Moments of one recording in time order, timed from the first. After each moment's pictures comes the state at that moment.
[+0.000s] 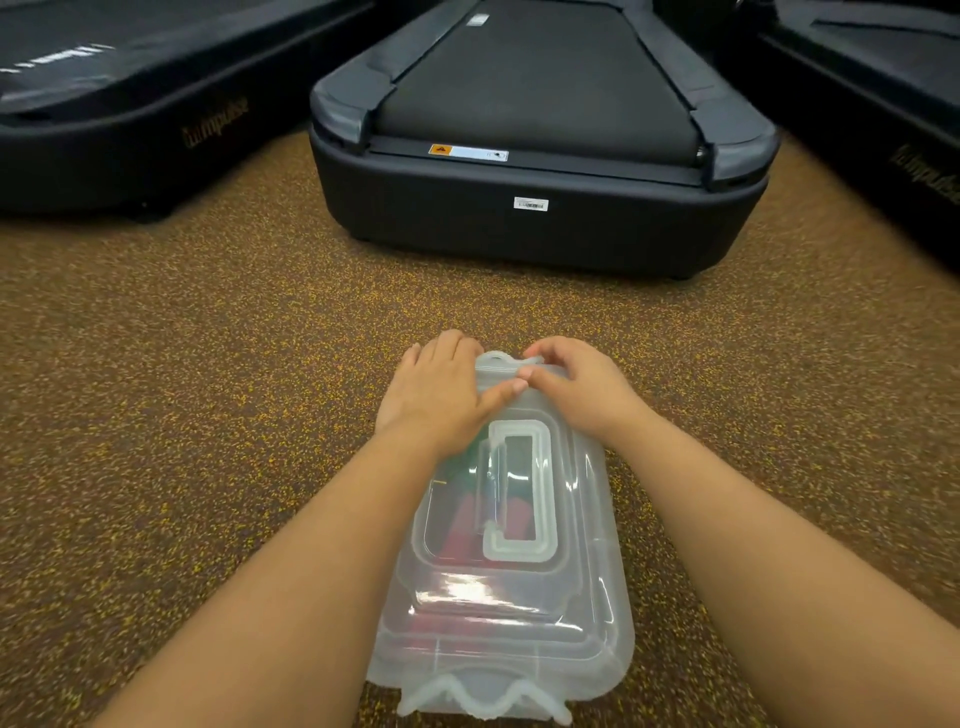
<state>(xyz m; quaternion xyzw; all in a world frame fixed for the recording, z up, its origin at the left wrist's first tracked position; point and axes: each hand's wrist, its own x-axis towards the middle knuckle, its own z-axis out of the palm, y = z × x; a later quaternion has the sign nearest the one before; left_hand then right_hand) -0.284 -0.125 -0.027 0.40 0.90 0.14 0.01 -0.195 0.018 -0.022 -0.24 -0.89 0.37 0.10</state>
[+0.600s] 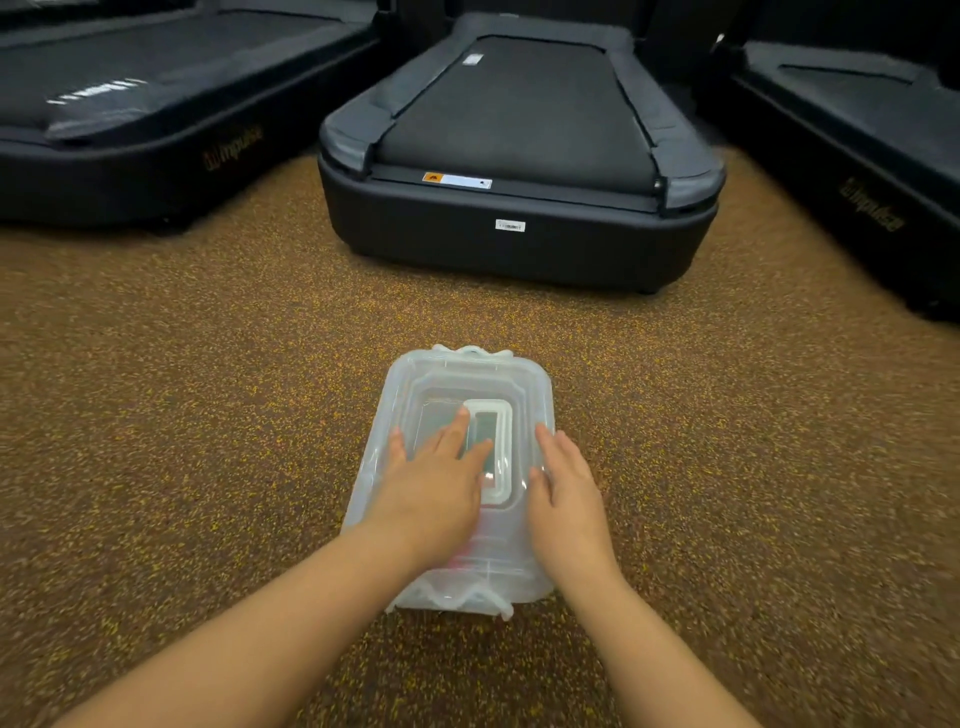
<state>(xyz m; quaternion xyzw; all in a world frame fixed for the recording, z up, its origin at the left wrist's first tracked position) -0.167 -0.186 -0.008 0.43 0.90 0.01 0.13 -0.071 -0.078 -0.038 -0.31 -0.85 0.40 0.16</state>
